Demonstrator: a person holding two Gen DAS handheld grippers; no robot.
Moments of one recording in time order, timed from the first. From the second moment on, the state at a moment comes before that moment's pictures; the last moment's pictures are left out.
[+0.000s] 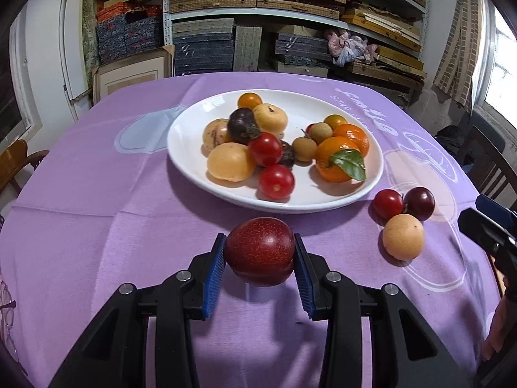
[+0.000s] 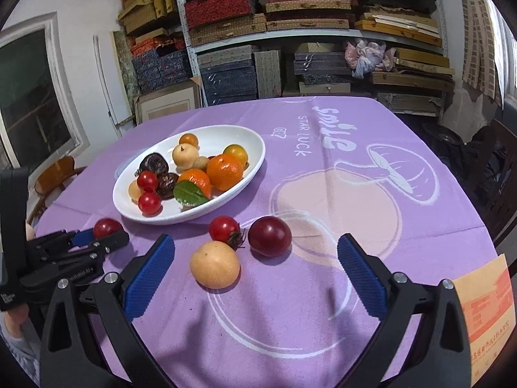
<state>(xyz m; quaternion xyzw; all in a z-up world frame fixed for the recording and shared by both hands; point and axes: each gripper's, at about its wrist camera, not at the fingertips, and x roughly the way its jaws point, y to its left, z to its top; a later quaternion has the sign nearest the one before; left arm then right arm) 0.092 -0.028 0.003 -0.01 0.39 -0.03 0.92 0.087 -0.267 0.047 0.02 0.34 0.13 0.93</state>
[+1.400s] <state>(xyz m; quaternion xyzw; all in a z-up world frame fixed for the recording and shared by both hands) 0.087 0.003 -0.002 -0.05 0.39 -0.02 0.92 0.107 -0.232 0.014 -0.02 0.41 0.17 0.90</state>
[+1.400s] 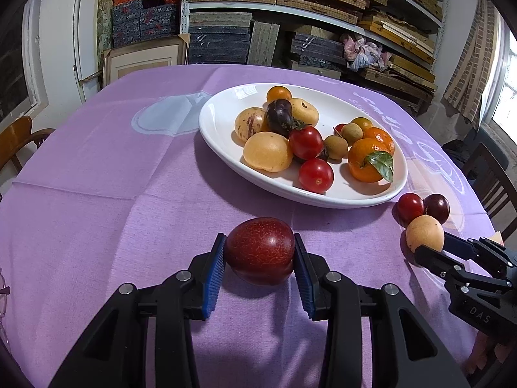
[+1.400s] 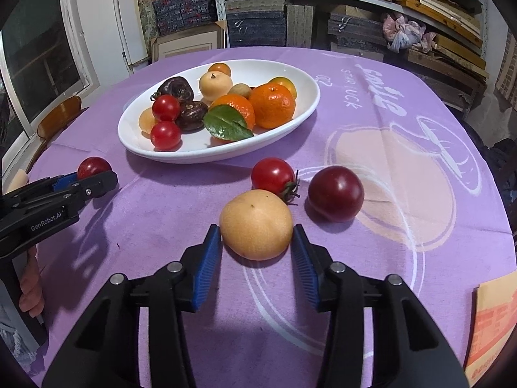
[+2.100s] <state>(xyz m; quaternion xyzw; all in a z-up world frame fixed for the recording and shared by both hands) 0.090 0.003 0.003 -0.05 0.39 -0.03 0.92 0.112 -0.217 0.030 -0.02 0.40 0.20 0.90</state>
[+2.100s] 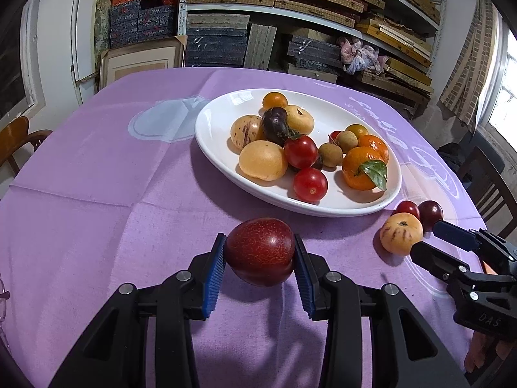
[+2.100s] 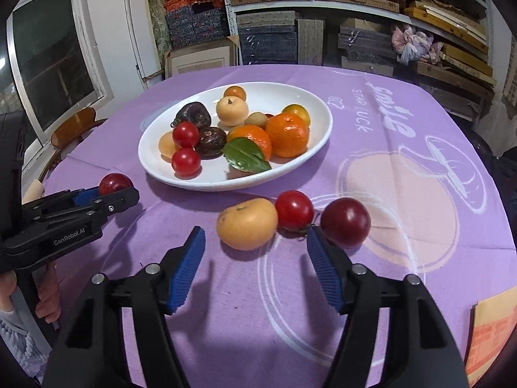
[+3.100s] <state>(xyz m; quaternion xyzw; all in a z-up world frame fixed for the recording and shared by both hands) 0.098 0.003 0.018 -0.05 0.39 -0.04 0.92 0.115 -0.226 0.053 0.00 0.37 0.19 0.91</state>
